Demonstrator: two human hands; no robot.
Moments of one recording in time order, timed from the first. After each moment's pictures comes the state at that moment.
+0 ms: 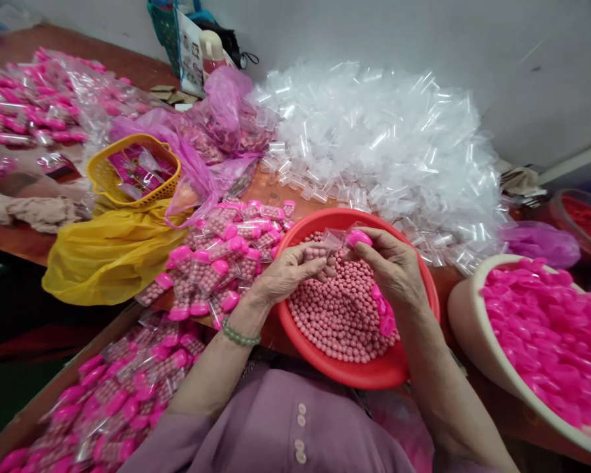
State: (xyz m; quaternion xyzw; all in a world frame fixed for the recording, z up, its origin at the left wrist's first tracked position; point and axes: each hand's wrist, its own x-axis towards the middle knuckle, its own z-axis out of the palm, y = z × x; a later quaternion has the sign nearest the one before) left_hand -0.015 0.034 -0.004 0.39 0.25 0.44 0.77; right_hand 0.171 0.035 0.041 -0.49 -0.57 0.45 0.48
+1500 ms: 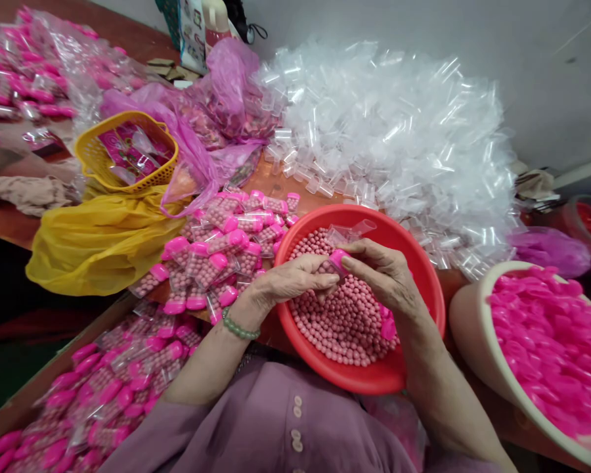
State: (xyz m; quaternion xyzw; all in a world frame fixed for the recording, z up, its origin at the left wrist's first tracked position) left_hand -0.021 0.039 0.006 0.53 0.20 0.28 0.77; right_hand 0.168 0.035 0.043 -0.45 -0.72 0.40 0.34
